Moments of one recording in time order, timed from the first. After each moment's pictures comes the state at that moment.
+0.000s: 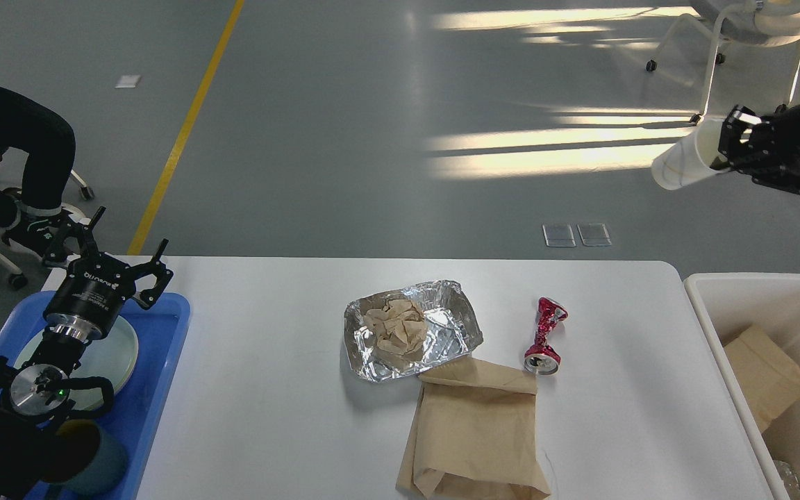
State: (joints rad) left arm -0.53 0.32 -1.08 -0.43 -0.06 -0.71 -0.17; right arm 1.76 -0.65 -1.13 0.83 0.11 0.49 -0.08
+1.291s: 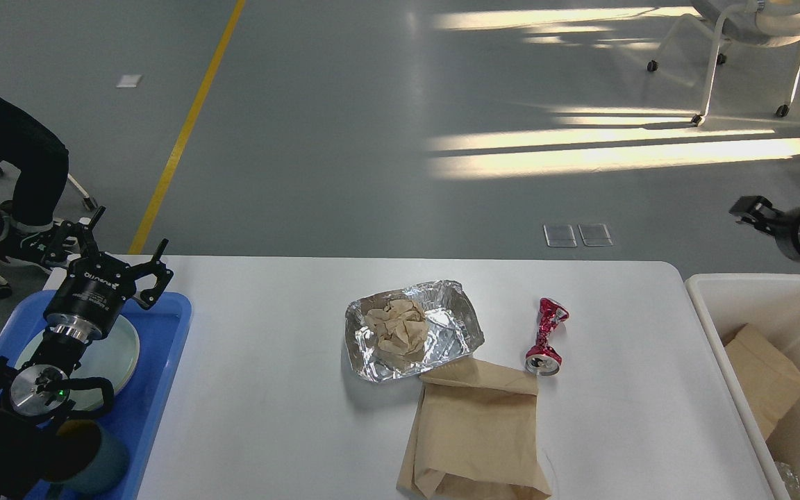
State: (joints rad) left arm -0.53 0.32 -1.08 -0.43 -0.06 -0.71 -0.17; right arm 1.57 -0.52 -1.25 0.82 0.12 0.12 -0.08
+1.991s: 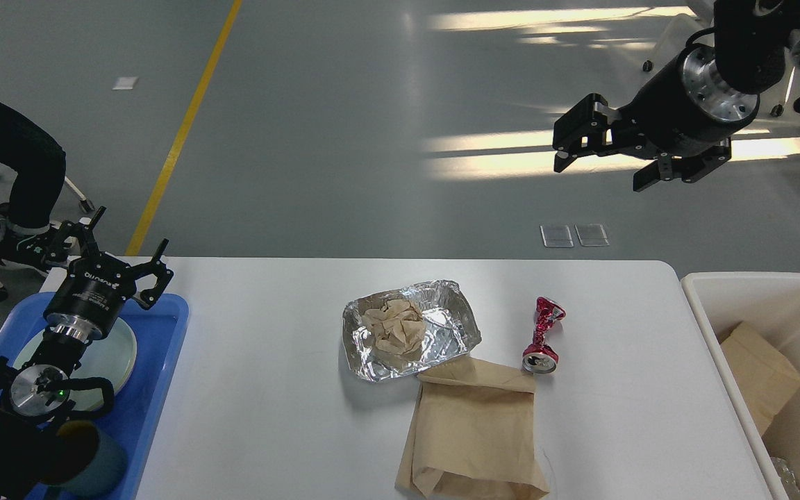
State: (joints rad) left arm -0.53 0.32 -1.08 -0.43 -0.06 -0.71 -0.17; right arm 2.35 -0.27 -1.28 1.33 0.12 0.65 -0.08
